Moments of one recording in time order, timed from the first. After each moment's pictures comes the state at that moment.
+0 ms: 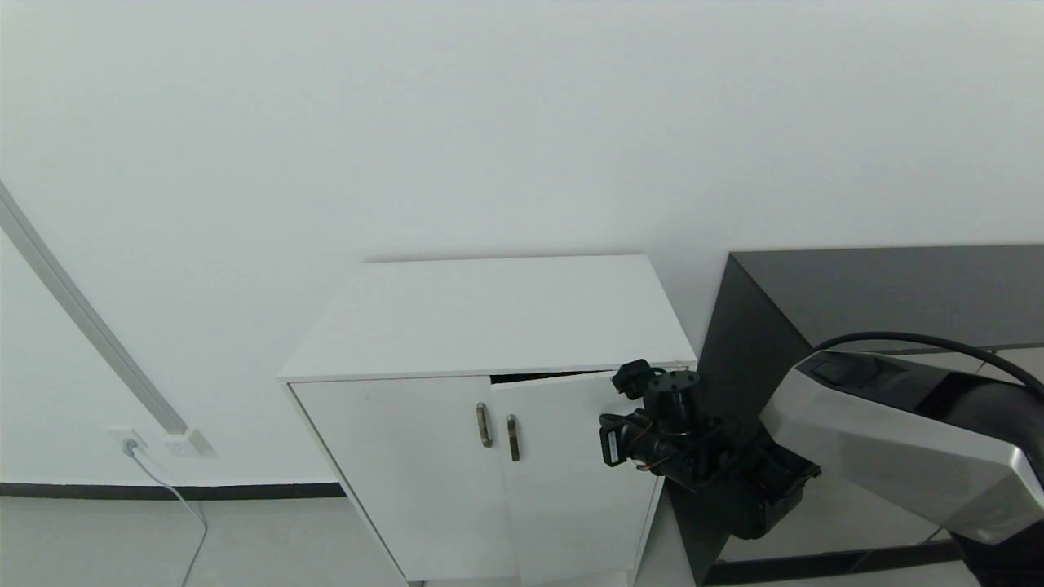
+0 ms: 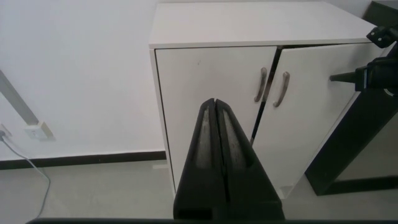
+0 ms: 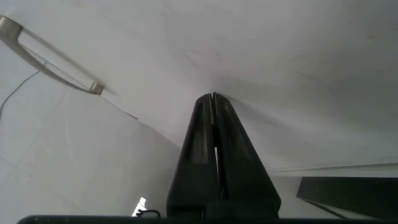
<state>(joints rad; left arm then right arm) 0.00 0.00 0.00 0.00 0.00 0.00 0.59 2.41 -1.08 -0.96 -0.05 0.11</state>
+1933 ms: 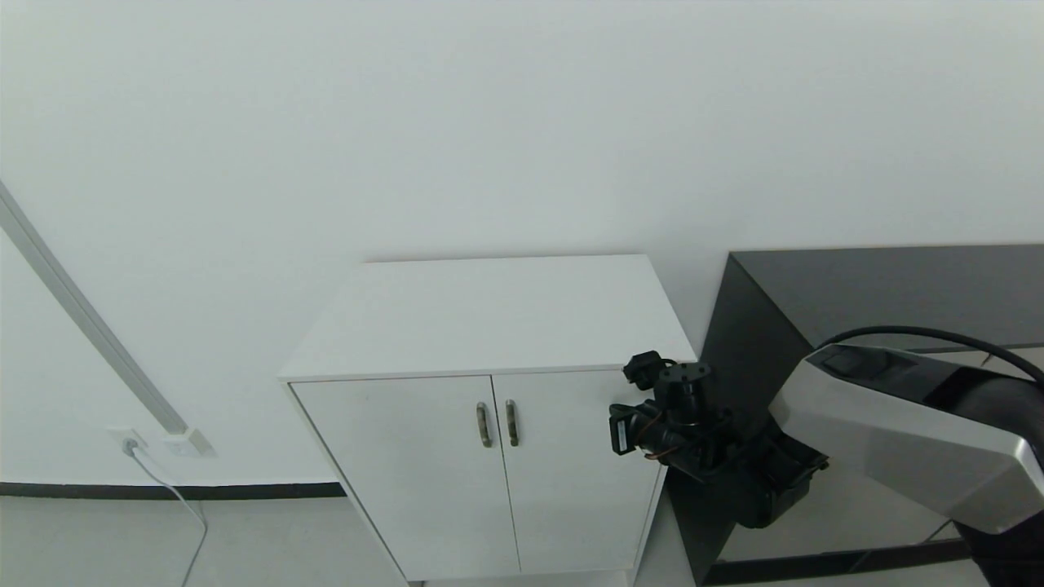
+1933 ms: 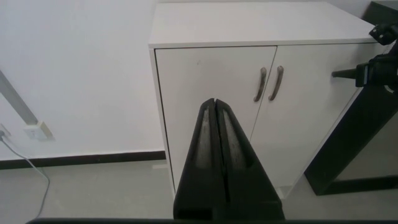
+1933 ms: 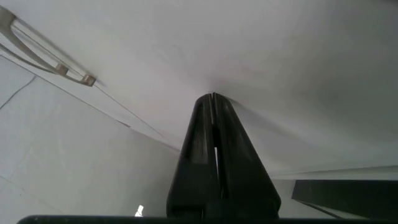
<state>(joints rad) 0.00 0.00 0.00 0.00 0.00 0.00 0.56 2.40 -1.08 -0.96 -0.06 0.11</state>
